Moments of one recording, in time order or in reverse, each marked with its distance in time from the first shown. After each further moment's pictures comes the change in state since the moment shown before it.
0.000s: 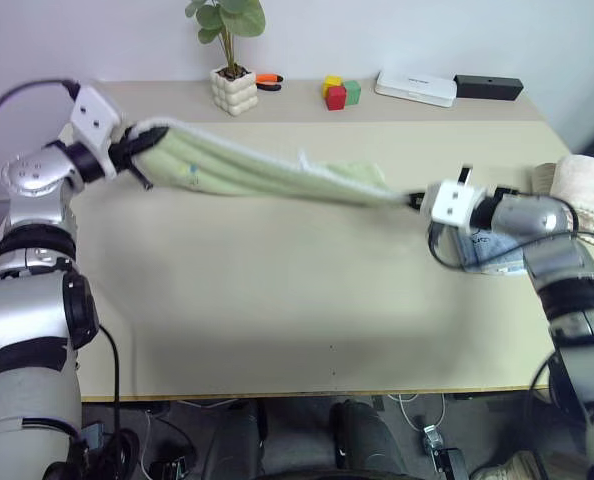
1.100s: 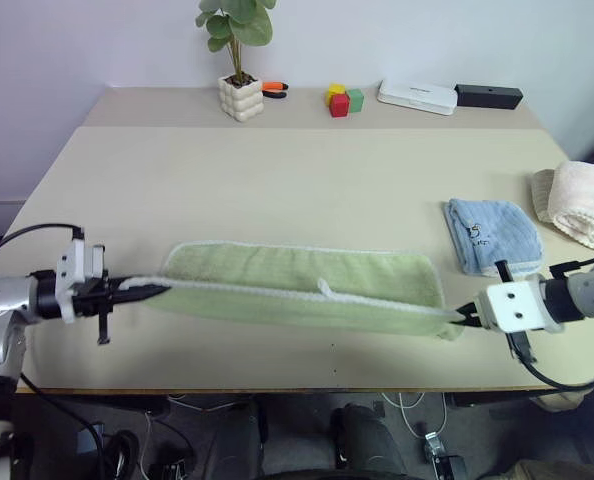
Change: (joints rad) left arm 0.795 0.119 0.052 -0.917 -0.376 0.434 -0.230; right arm 0.449 -0.331 -0.153 -0.540 0.157 0.307 0.324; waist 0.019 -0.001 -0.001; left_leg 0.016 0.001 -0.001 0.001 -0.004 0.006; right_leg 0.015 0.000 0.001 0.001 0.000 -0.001
